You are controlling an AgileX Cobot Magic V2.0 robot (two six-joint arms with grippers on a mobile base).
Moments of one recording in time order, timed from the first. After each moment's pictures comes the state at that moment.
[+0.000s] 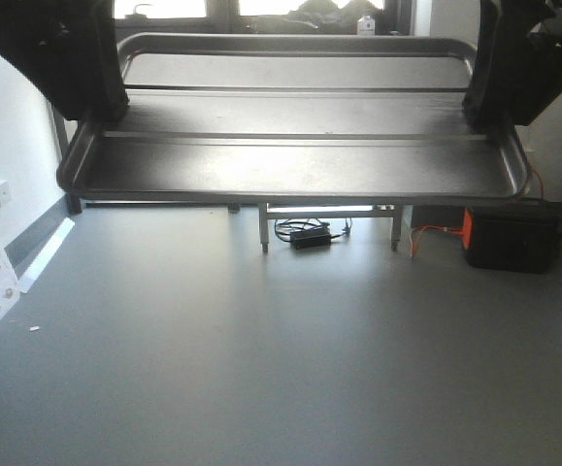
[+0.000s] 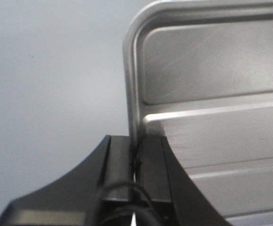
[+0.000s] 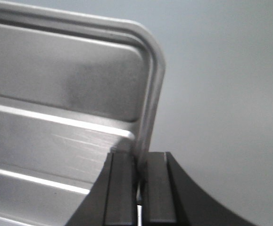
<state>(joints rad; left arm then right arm) -0.73 1.47 -1.30 0.17 1.01 -0.53 0.57 1.33 -1.14 -0.14 0.94 0.55</state>
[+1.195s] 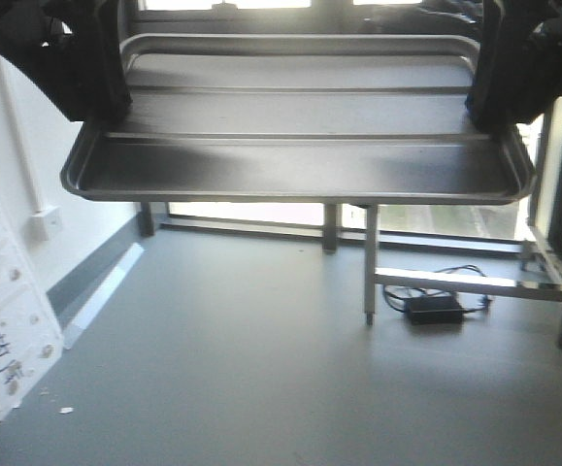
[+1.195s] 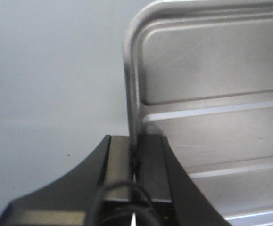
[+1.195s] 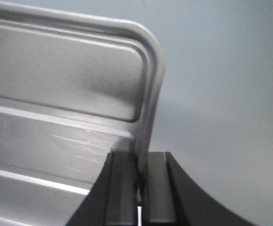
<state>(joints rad) -0.73 1.47 -1.30 0.16 1.01 -0.53 0.56 1.33 -1.14 -0.14 0.94 0.55</state>
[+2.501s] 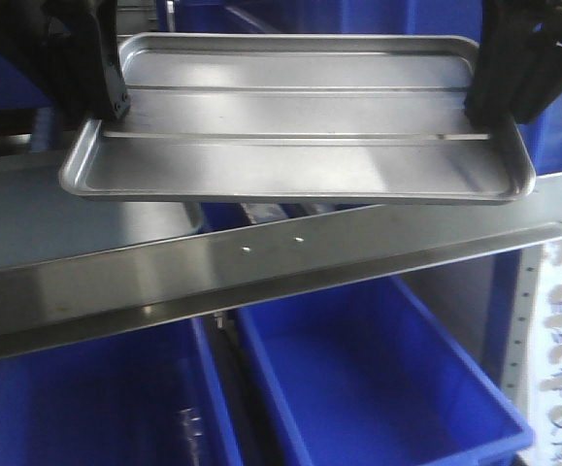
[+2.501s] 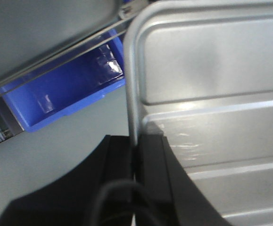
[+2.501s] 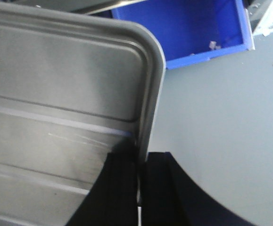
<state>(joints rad) -0.73 1.47 -1.30 0.16 1.01 -0.53 0.56 1.33 -1.14 -0.14 0.94 0.55</state>
